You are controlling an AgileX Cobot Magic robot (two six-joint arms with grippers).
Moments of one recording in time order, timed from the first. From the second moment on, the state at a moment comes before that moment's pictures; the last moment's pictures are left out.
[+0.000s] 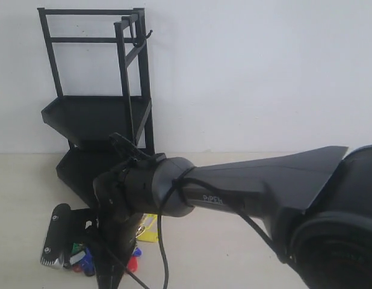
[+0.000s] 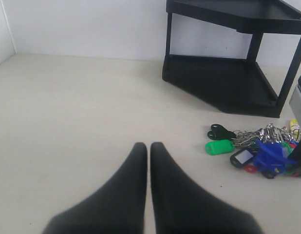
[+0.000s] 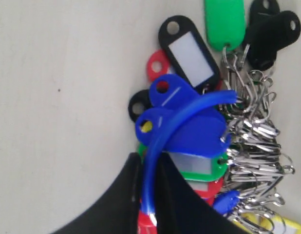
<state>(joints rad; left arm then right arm) -0.03 0.00 0.00 -0.08 0.32 0.05 0.92 2.33 -1.81 -0.01 0.70 -0.80</state>
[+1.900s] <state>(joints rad) -0.03 0.00 0.00 -0.08 0.32 0.05 0.92 1.66 -1.68 -0.79 1.17 0.39</state>
